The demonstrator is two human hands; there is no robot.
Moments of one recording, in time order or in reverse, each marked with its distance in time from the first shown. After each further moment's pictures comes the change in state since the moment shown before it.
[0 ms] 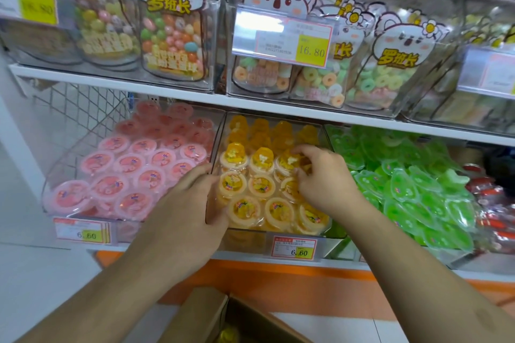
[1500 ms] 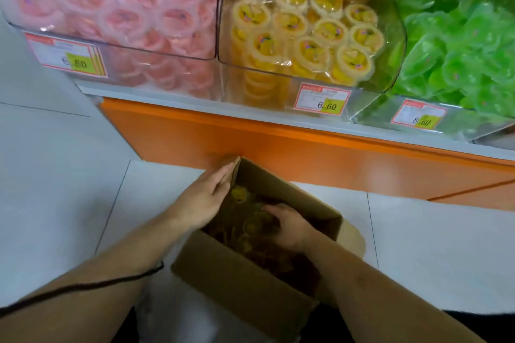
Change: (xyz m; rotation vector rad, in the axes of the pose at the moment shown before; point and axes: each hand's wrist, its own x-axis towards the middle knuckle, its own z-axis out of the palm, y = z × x) left_hand -0.118 -0.130 0.188 -0.318 -0.582 -0.296; right_hand -0.274 0.069 0.204 0.162 -1.000 0.275
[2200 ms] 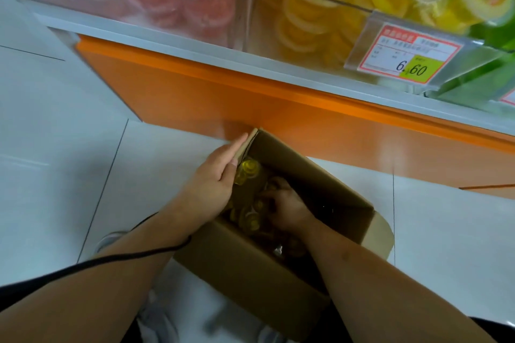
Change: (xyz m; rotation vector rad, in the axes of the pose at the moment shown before) left_hand 0.011 -0.028 0.028 -0.320 0.115 0.000; right_hand 0.079 0.025 0.055 -0.033 -0.044 -0.030
